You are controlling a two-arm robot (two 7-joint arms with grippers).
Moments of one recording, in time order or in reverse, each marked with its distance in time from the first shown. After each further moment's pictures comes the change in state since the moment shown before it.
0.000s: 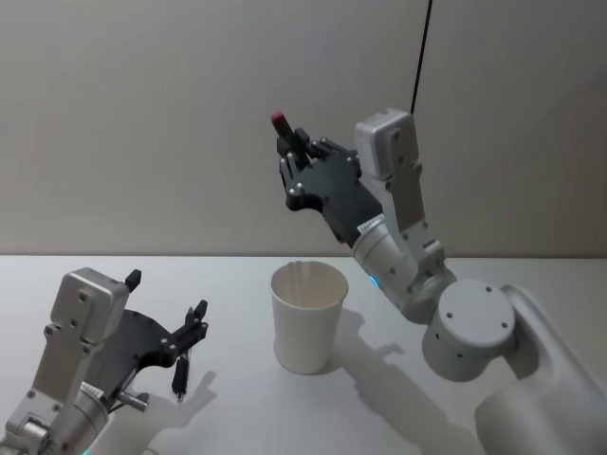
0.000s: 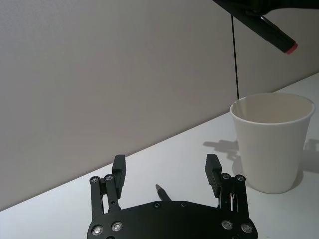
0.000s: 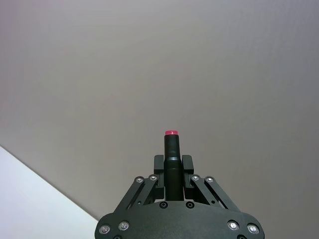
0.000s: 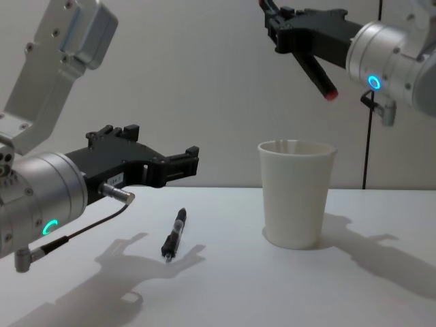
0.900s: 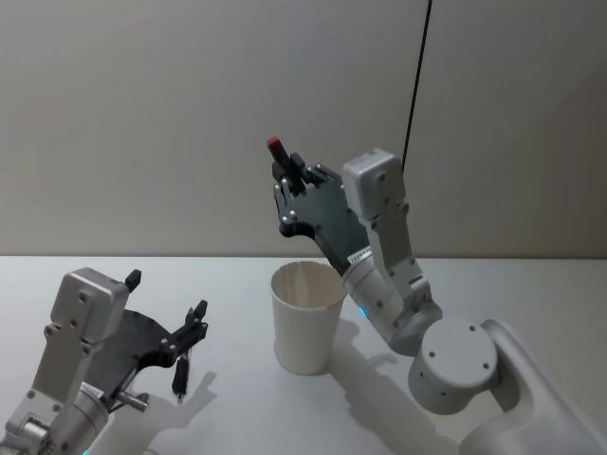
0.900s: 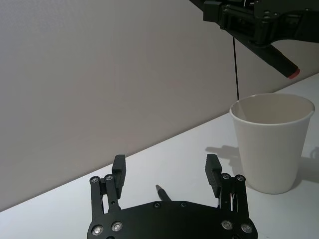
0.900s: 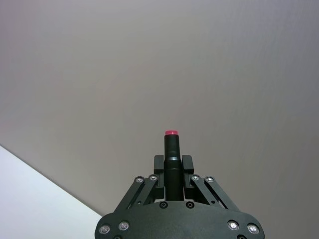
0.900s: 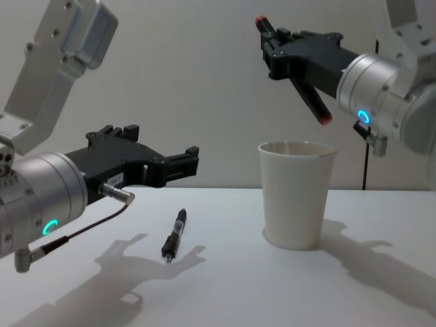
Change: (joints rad) left arm 0.000 0.000 0.000 0.000 0.000 0.000 0.000; right arm -0.057 -0.030 0.000 0.022 -0.064 -0.083 -0.049
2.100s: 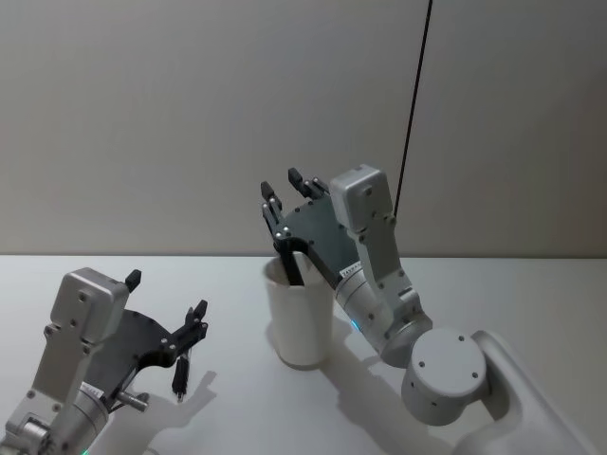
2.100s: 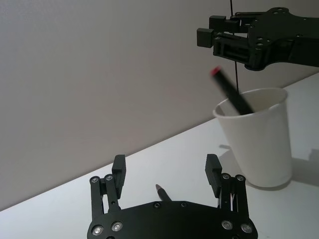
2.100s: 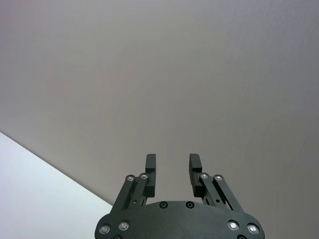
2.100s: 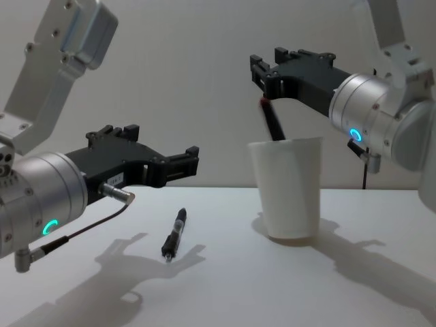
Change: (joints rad) left arm 0.000 0.000 0.000 0.000 0.000 0.000 0.000; right arm -0.010 -0.024 0.010 0.033 -0.030 0.008 0.003
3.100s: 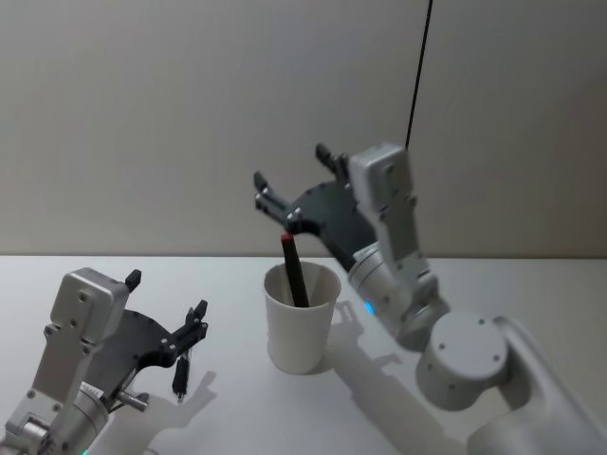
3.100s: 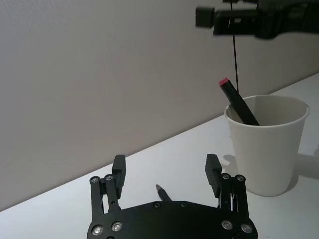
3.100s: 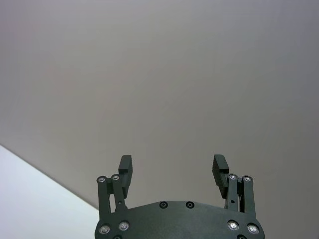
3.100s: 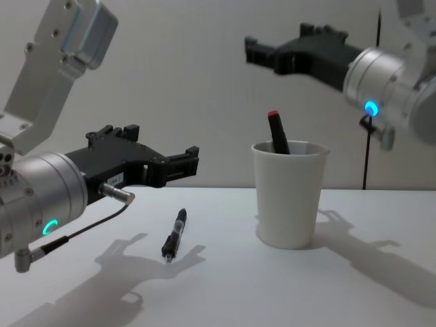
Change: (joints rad) left arm 0.000 0.000 0.000 0.000 0.000 0.000 0.000; right arm -0.004 0.013 0.029 -0.072 0.038 0.050 0.033
